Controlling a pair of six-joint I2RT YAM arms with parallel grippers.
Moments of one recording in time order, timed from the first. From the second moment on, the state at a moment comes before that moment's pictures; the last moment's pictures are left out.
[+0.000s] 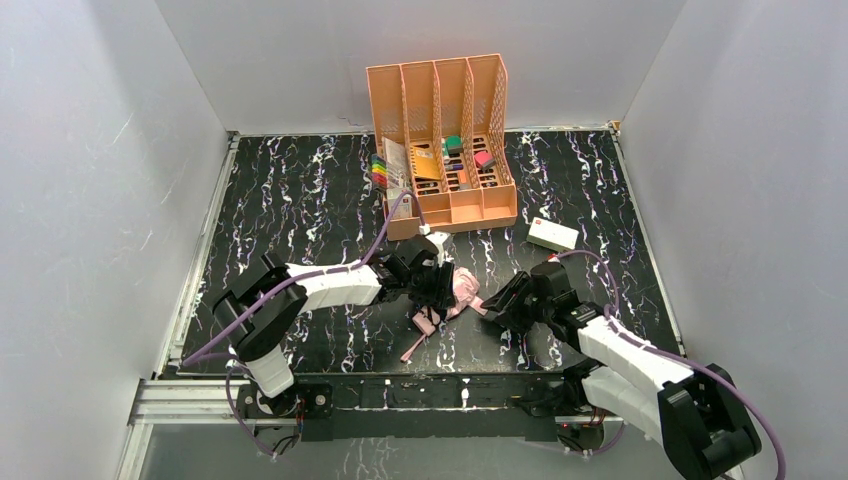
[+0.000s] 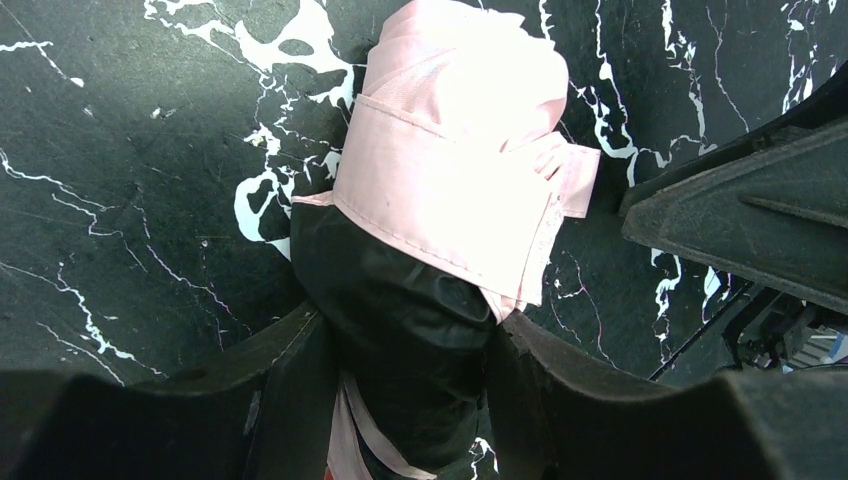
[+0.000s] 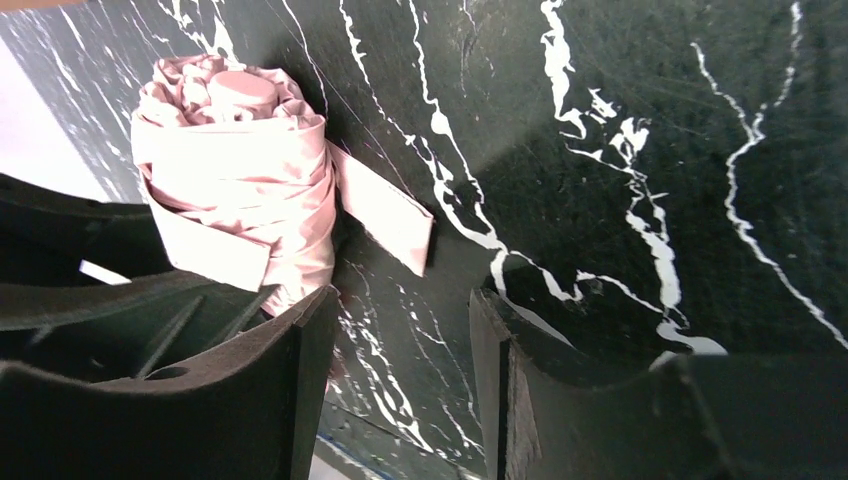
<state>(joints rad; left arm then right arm) -0.91 1.71 0.90 -0.06 0.11 -0.55 0.48 0.93 0.27 -0.19 -0.21 1.12</state>
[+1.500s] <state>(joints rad) -0.94 1.73 0.93 -0.09 0.05 -0.57 0.41 1.19 0.12 0.52 -0.31 0.94</state>
